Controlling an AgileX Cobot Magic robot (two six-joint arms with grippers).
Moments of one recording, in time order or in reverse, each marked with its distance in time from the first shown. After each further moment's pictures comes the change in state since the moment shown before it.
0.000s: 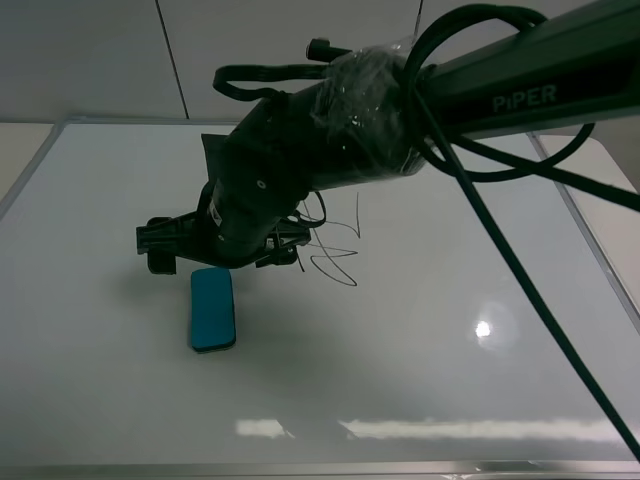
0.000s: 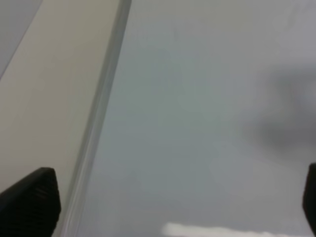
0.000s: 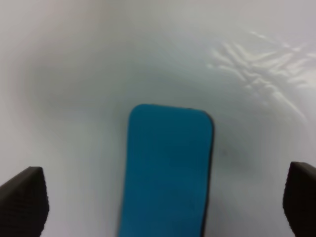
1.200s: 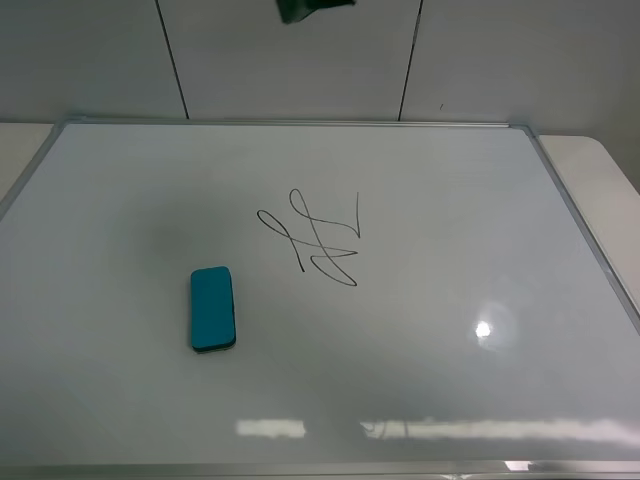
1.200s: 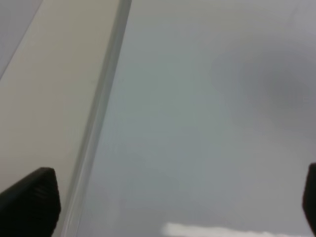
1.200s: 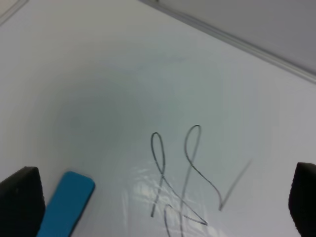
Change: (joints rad) left arm 0.000 0.000 0.000 0.000 0.000 0.000; right arm -0.016 -0.744 0.002 -0.328 0.451 -0.285
